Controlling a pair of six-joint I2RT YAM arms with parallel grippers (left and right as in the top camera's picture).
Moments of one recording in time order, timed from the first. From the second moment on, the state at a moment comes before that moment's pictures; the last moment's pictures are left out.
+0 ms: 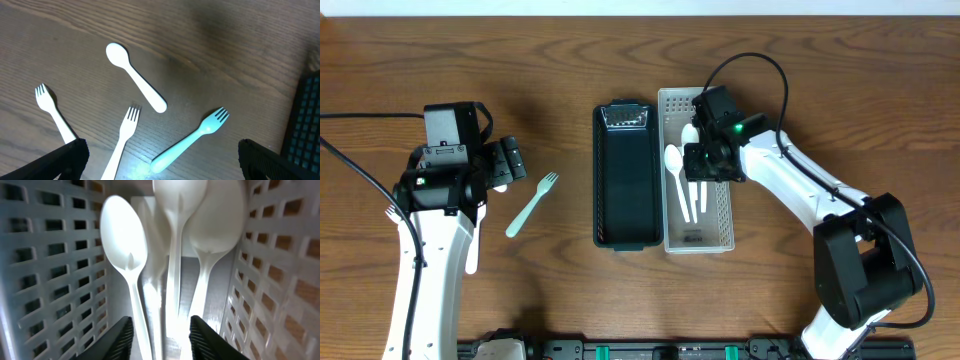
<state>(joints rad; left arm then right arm) 0.07 1.26 1.11 -0.87 -0.17 -0.20 0.44 1.86 1.29 -0.72 -0.14 0.40</state>
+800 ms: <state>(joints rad) 0.00 1.46 1.11 -0.93 -0.08 0.18 0.11 1.70 1.81 -1.09 -0.10 0.22</state>
